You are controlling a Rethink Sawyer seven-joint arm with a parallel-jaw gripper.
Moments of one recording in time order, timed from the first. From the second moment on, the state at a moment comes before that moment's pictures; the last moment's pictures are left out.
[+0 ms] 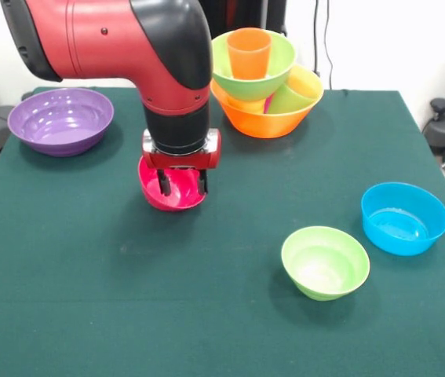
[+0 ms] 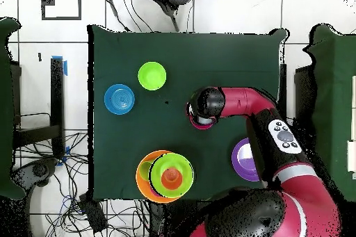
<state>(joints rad) -0.60 -0.41 0.39 1.47 -0.54 0.78 1.81</state>
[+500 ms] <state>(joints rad) -0.62 -0.41 0.42 1.47 -0.52 0.70 1.81</state>
